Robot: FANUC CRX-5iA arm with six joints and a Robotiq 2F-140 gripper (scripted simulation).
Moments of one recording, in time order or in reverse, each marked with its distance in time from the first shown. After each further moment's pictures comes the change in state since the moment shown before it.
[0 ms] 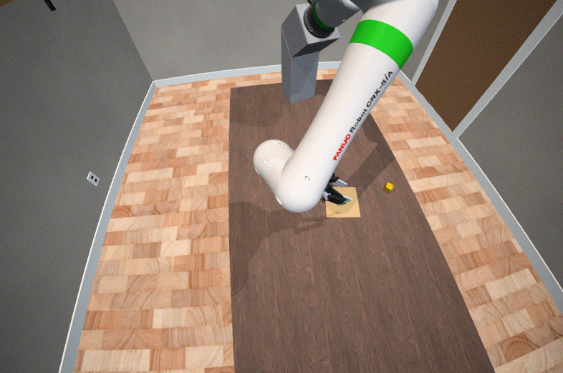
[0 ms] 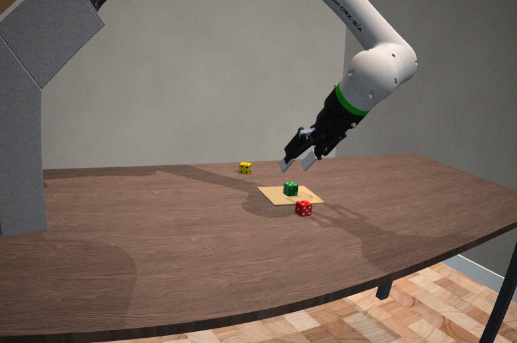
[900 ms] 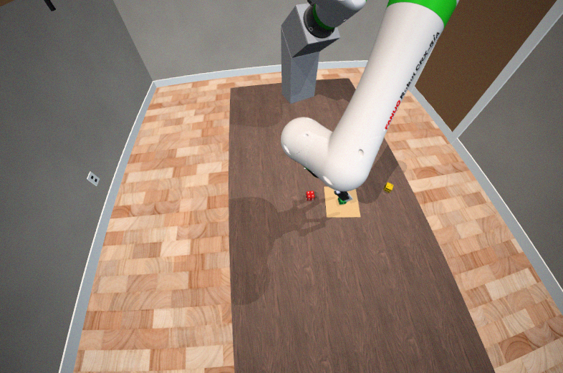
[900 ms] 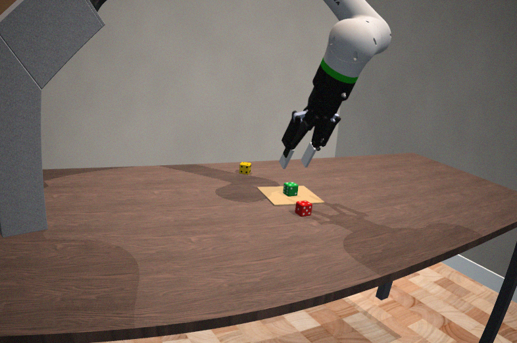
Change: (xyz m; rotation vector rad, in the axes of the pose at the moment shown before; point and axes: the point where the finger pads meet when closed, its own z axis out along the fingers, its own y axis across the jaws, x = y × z) arm -0.012 0.000 -0.006 0.000 0.252 -0.002
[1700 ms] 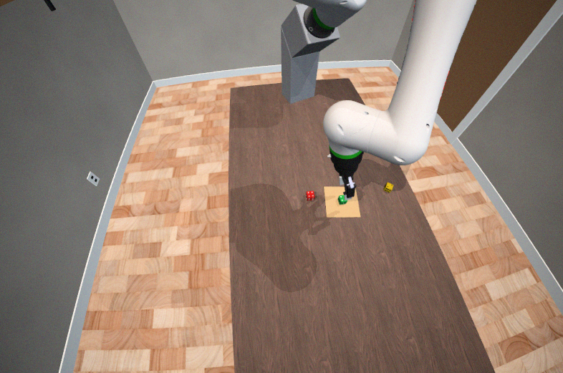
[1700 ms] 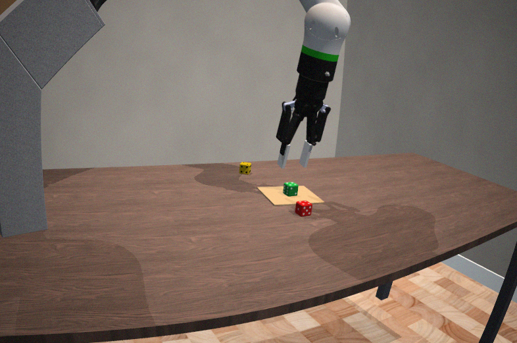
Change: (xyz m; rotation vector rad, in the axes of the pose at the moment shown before) arm -0.005 0.005 0.002 -0.012 0.295 0.009
